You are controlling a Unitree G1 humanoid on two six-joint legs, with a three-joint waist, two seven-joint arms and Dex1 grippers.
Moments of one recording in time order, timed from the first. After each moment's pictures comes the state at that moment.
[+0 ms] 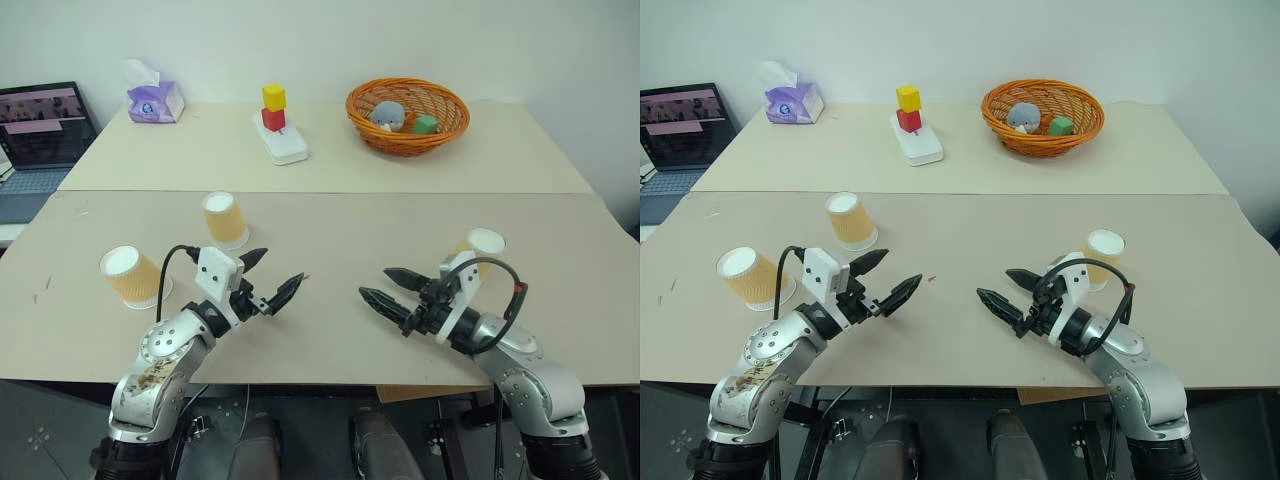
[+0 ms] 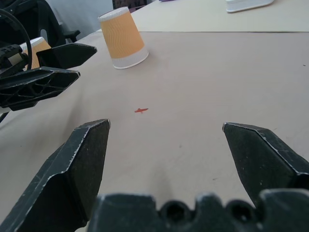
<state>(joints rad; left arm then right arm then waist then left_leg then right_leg) -0.08 0.38 0.04 -0.44 -0.41 0.42 -0.52 -0.11 -0.42 -0.05 -0.40 0.61 0.57 0.62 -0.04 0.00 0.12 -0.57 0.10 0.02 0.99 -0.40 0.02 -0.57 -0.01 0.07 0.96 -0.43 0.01</state>
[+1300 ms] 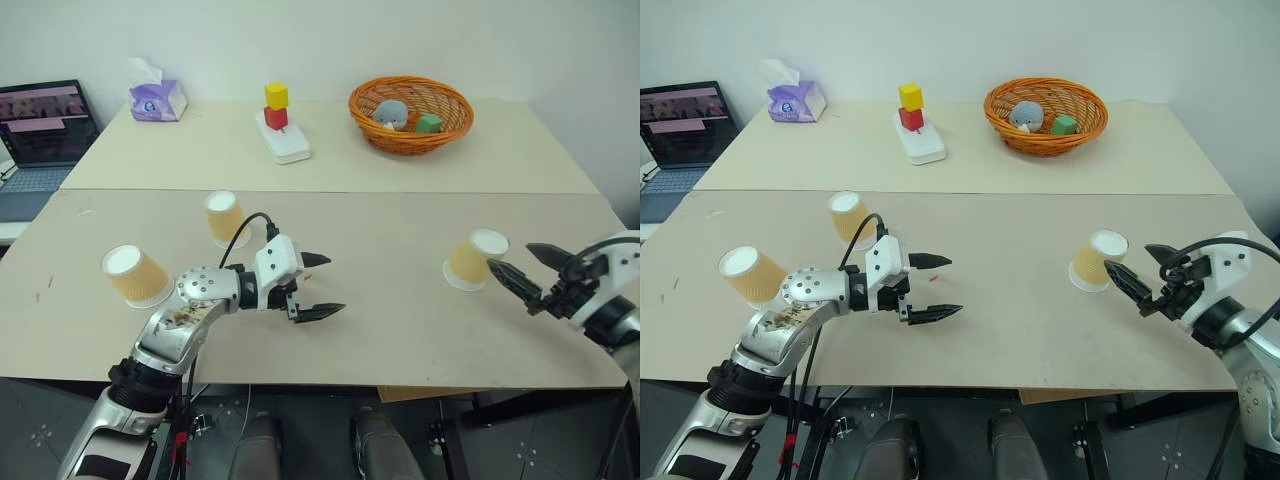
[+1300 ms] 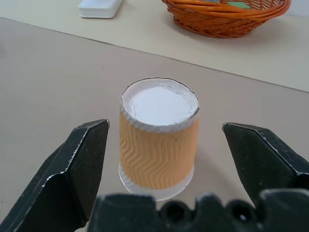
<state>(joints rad) -0.44 0.53 -0.23 -0.21 -0.32 0.38 -0.93 -0.02 -0.72 -0.48 -0.29 0.58 0.52 0.67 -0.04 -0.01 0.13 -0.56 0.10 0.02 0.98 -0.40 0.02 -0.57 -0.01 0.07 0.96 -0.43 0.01</state>
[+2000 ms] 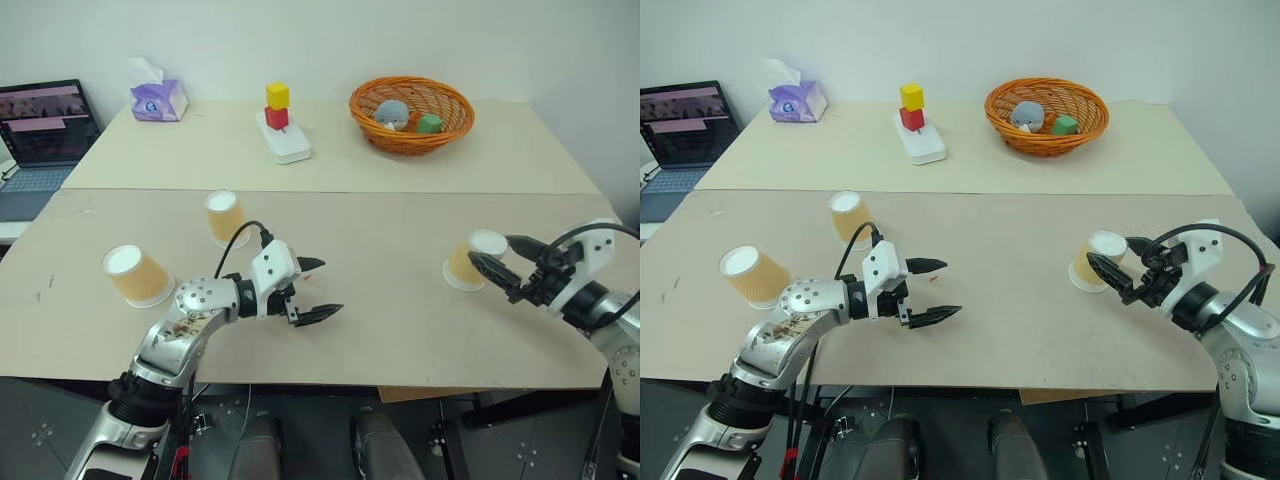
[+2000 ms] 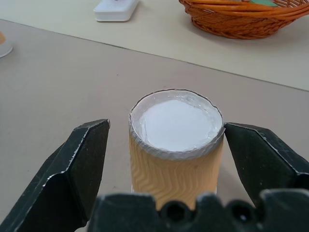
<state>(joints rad) -0.36 0.52 -0.19 -0.26 -0.34 0.42 -0.88 -0.13 -0.72 -0.40 -0.19 0.57 0.51 0.70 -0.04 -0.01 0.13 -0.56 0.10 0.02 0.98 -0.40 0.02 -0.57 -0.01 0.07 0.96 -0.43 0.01</state>
